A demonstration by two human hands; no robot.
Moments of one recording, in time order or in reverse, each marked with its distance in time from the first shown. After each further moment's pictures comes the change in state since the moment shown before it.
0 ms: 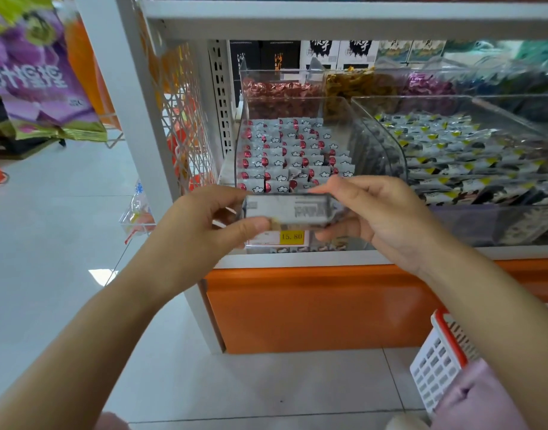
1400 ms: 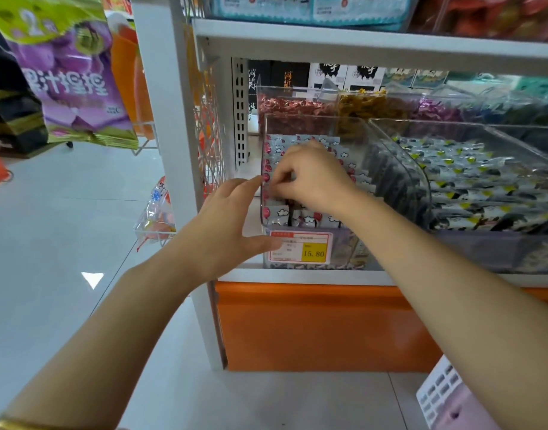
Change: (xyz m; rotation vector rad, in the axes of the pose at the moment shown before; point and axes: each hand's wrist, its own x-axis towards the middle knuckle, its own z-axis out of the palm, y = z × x) left_hand 0.029 -0.035 -0.004 0.382 -0.046 0.013; right_hand 0.111 -0.006 0.054 -1.241 0.023 -0.321
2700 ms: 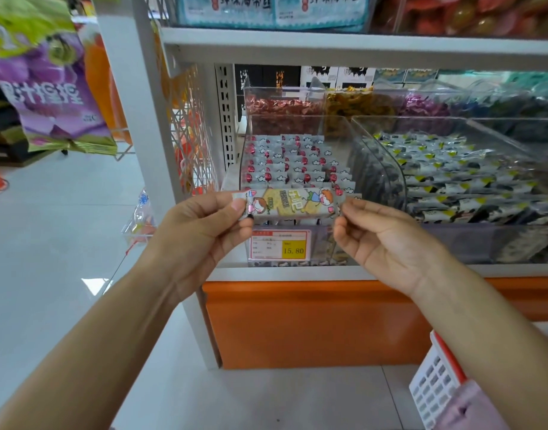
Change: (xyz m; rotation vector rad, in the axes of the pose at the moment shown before) left_hand -0.013 0.028 0.001 -1.336 0.102 -0.402; right_hand -0.114 0.018 -0.031 1.739 0.201 0.742
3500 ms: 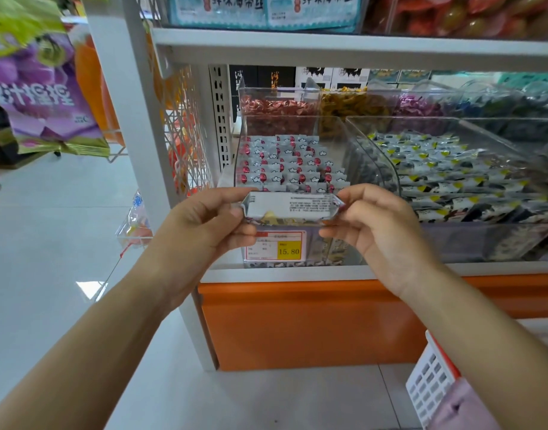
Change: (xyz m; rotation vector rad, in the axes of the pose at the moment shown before) left_hand -0.006 -0.001 0.001 0.213 -0.051 0.123; right_hand -0.001 0.003 0.000 -0.399 -0.032 -0.348
